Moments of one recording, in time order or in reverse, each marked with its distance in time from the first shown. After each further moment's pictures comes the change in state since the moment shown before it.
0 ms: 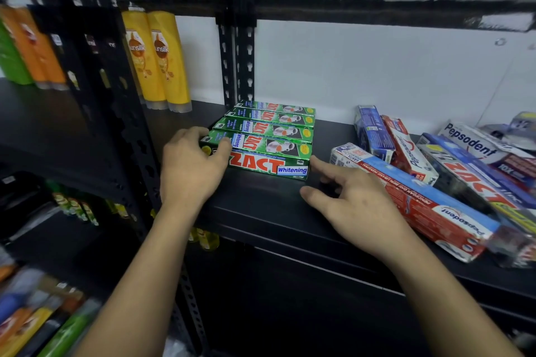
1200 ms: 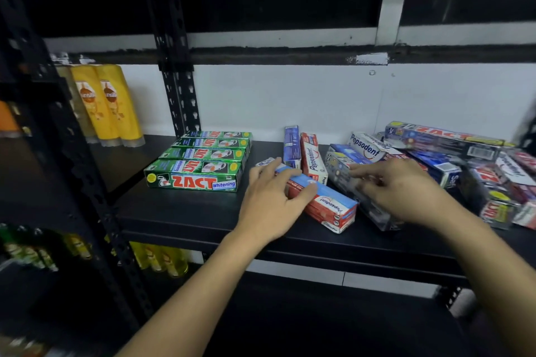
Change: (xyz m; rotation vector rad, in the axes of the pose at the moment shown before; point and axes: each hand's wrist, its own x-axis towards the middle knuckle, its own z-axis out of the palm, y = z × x) left_hand -0.114 0.162 0.058 -0.114 -0.568 0.329; right_hand -0.062 0.075 -0.161 -0.388 0.060 0.160
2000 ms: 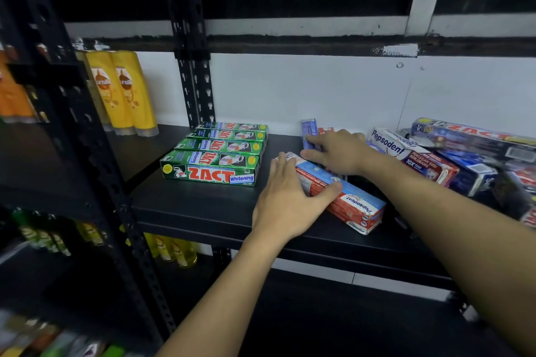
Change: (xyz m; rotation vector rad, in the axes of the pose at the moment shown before) left_hand -0.001 -0.003 -0.003 -0.078 -0.076 -0.194; right_hand 0.118 -0.062 0.056 -0.237 -0.109 -0.189
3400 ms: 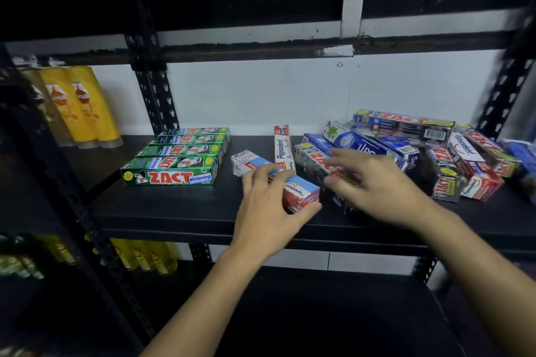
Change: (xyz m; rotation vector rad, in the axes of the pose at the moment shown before) left_hand -0.045 0.029 0.030 0.134 0.152 0.293; right_hand -0.166 0.066 -0.016 0.217 0.271 -0.056
